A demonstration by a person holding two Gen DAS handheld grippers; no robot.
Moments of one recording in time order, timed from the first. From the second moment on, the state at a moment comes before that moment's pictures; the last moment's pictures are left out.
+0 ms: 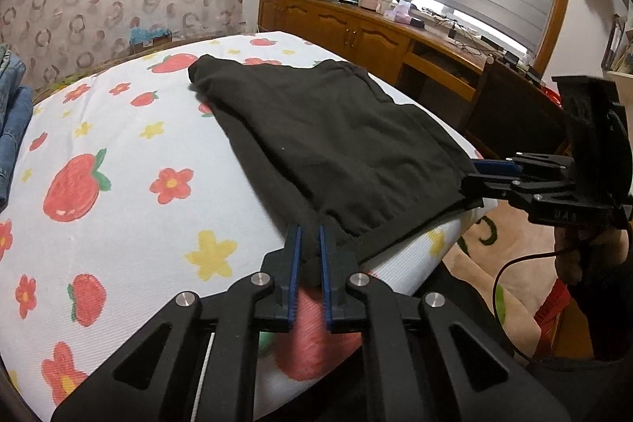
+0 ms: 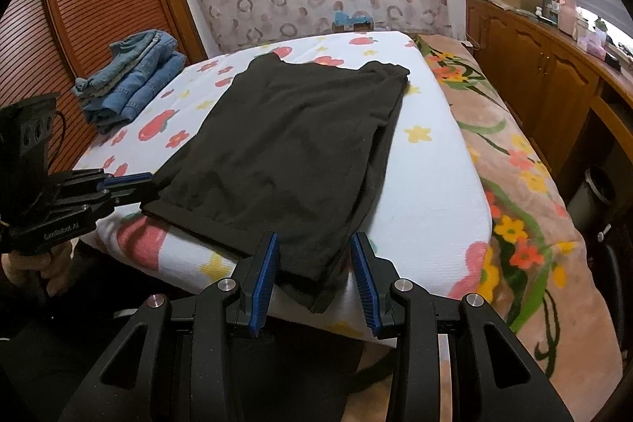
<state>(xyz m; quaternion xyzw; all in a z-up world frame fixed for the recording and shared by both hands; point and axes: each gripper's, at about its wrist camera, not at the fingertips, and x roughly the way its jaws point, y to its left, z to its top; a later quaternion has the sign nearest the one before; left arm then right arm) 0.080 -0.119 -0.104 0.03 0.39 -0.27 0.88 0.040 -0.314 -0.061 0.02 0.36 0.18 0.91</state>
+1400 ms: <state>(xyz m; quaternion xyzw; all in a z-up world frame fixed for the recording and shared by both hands) 0.085 -0.128 -0.113 0.00 0.42 -0.26 0.87 0.034 -0.305 -0.073 0.03 0.35 0.19 0.92</state>
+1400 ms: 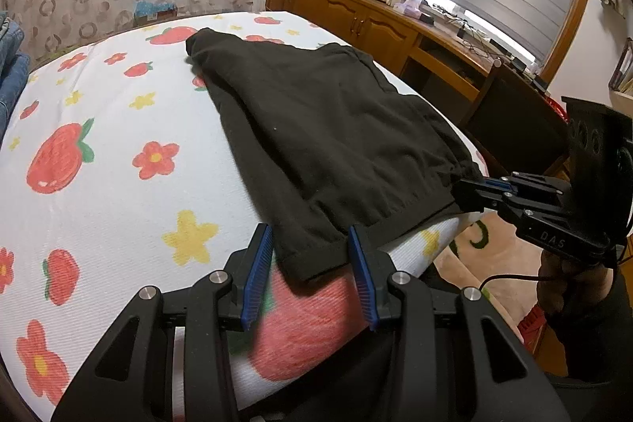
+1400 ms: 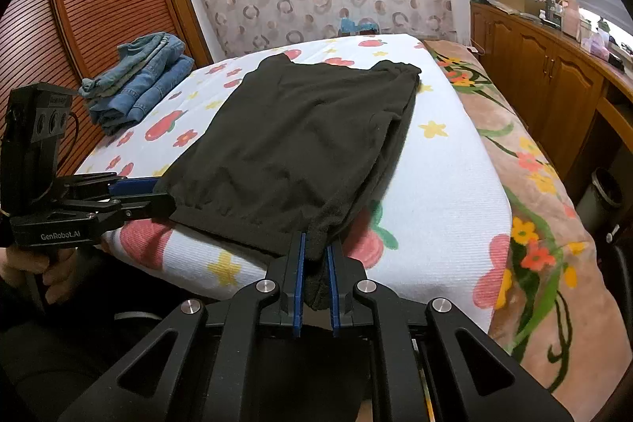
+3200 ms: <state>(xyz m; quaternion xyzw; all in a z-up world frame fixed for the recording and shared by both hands) 0.171 -0.004 0.041 0.04 0.26 -0.15 0.95 0.223 -0.154 0.065 -0.08 0.26 0.29 0.92</state>
